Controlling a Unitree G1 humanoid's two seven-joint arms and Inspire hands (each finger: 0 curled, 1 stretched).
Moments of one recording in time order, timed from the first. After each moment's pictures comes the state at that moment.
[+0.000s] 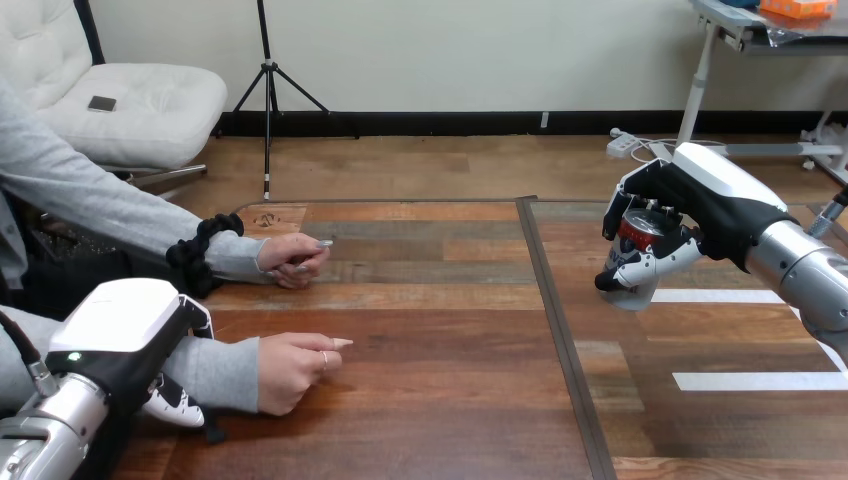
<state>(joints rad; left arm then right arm) -0.11 0.77 -0.20 0.38 0.72 -0.24 0.04 -0.76 -0.64 0.26 1.10 -0.43 -0.59 0.14</state>
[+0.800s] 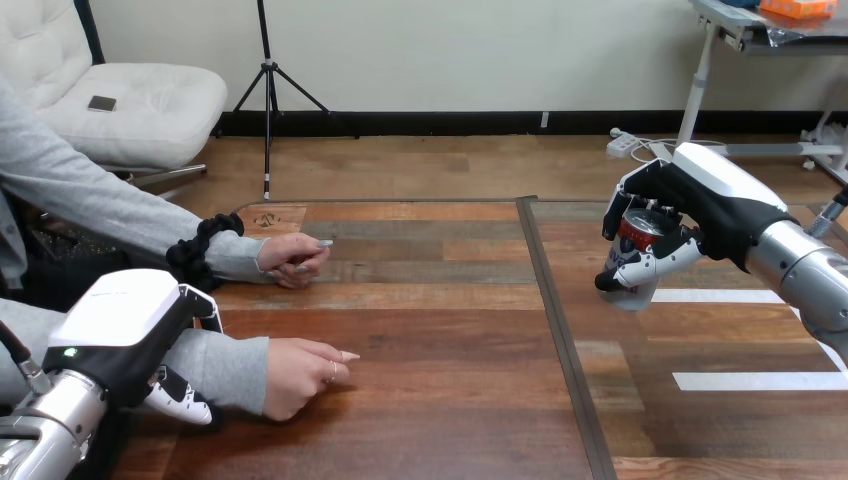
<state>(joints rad) -0.10 0.77 -0.17 0.37 0.67 -0.32 0.06 -0.76 -0.64 0.26 1.10 -0.43 -0.59 0.14</state>
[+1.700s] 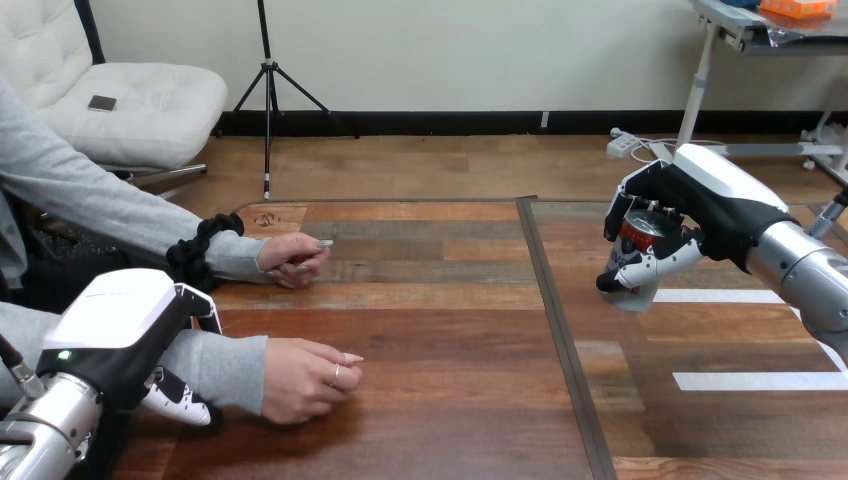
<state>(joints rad) -0.06 0.77 -0.13 0.32 0.66 -0.31 0.05 -0.76 -0.64 0.26 1.10 -0.44 -0.58 0.14</state>
